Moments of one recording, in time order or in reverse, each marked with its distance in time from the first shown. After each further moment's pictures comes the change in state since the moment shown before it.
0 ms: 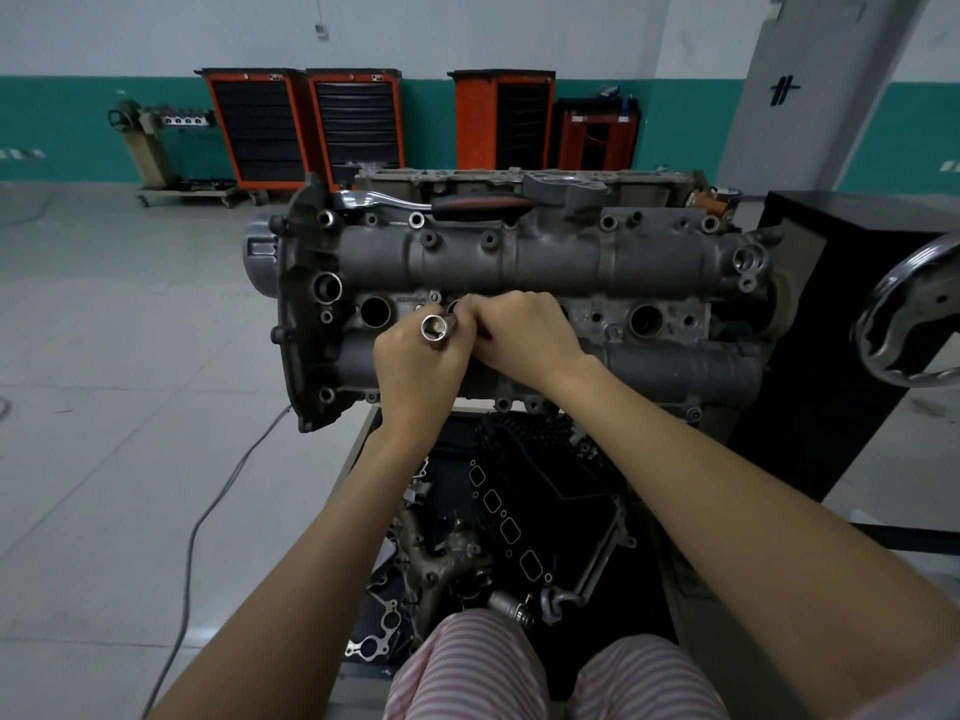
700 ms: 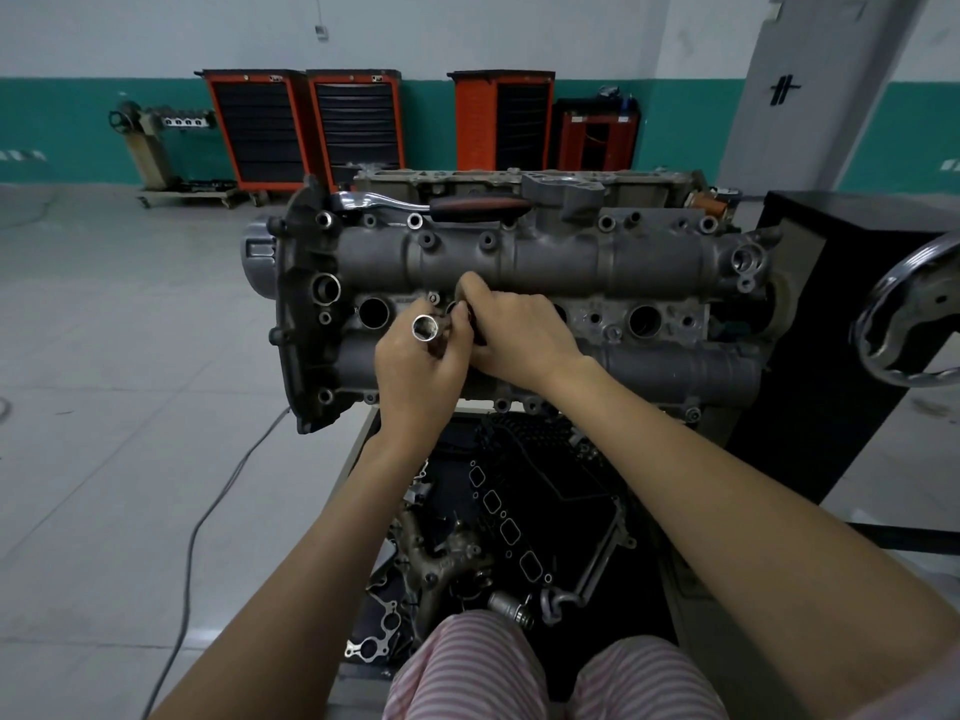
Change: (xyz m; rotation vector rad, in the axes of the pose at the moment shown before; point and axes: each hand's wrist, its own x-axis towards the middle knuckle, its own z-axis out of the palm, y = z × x) left_hand -0.003 -0.002 -0.001 -0.055 -0.005 0.045; right_hand 0.002 0.000 0.003 0.062 -0.039 -0.022
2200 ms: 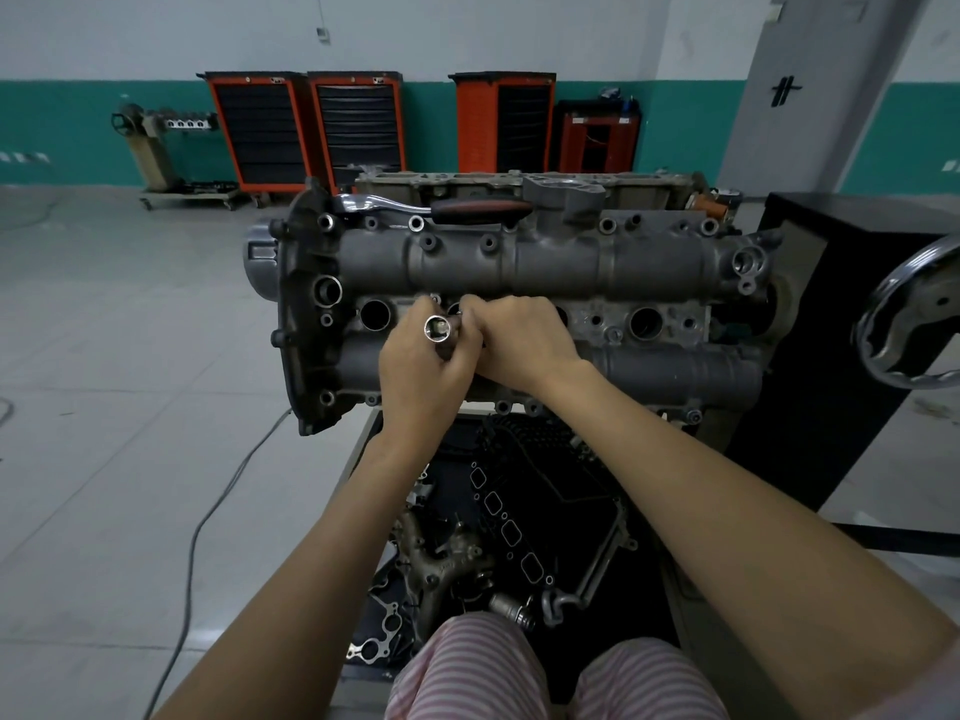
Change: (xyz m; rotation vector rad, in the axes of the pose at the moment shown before) left_hand 0.001 0.002 -0.001 0.040 -0.056 -0.042; right_hand -0.001 -0.003 0.000 -0.114 0.051 0.023
